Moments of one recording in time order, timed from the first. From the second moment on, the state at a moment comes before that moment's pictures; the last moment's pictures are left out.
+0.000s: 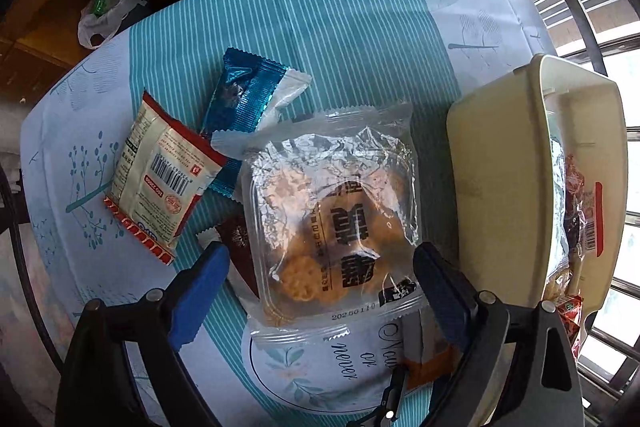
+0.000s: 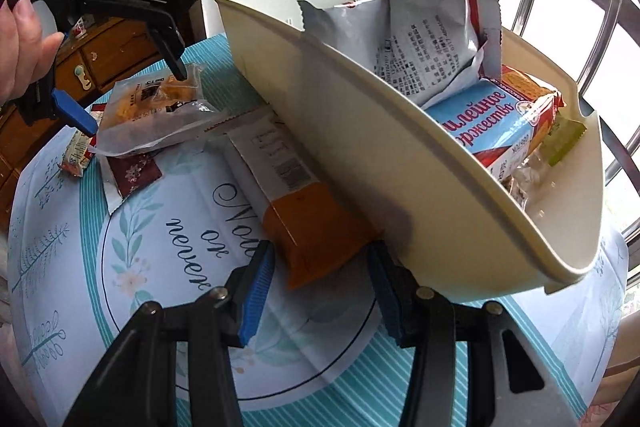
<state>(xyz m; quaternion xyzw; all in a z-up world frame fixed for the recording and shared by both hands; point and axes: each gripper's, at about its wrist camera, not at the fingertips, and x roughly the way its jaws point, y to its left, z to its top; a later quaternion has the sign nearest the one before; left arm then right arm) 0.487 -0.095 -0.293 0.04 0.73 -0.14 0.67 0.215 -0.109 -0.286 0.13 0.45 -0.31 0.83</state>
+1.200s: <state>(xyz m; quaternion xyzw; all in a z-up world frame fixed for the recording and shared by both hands) 0.476 -0.078 -0.281 0.01 0.71 -0.14 0.69 0.209 -0.115 -0.263 0.18 0.46 -0.23 0.84</state>
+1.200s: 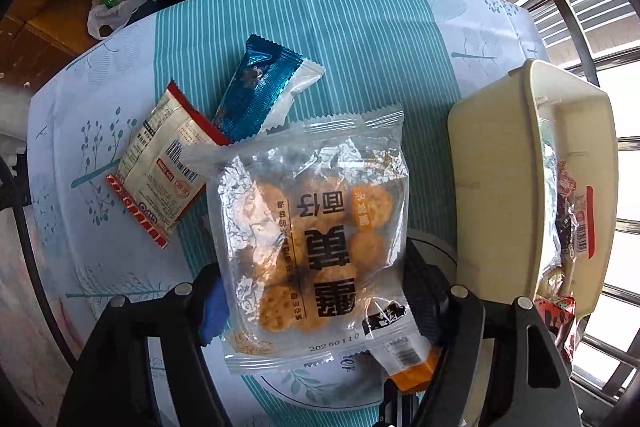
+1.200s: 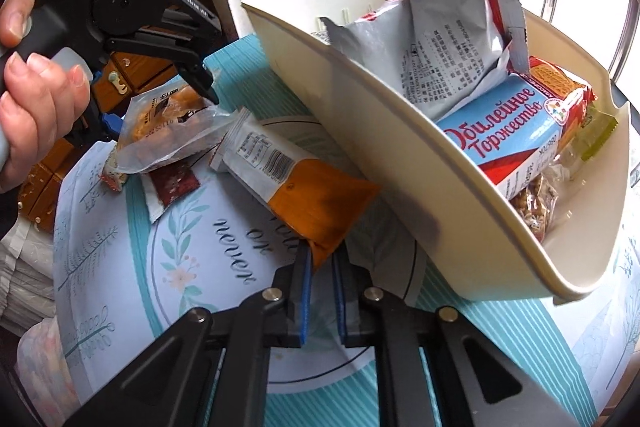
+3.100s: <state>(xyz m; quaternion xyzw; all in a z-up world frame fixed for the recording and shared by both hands) 0.193 0.004 -0.083 -0.11 0.50 -0.29 0.81 0.085 -0.144 -0.072 0.07 0.34 -0.16 0.92</state>
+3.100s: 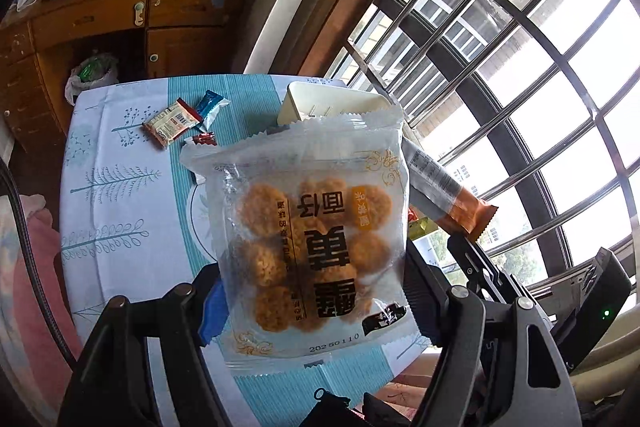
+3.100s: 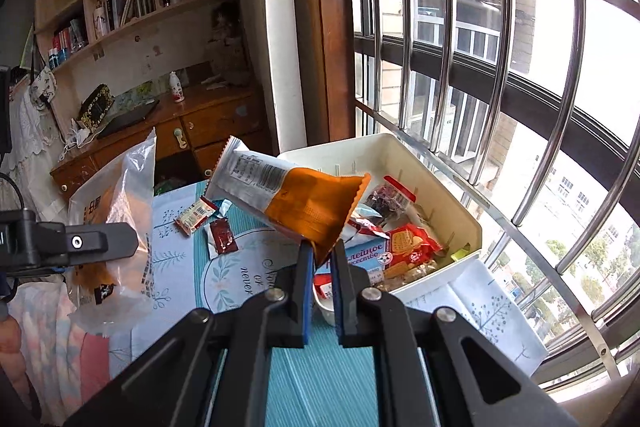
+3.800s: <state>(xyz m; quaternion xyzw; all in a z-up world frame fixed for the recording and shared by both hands) 0.209 -0.152 -0.088 -0.15 0.47 -0.26 0.83 0.120 -0.290 -0.081 0.01 0.37 -0.08 0.92</state>
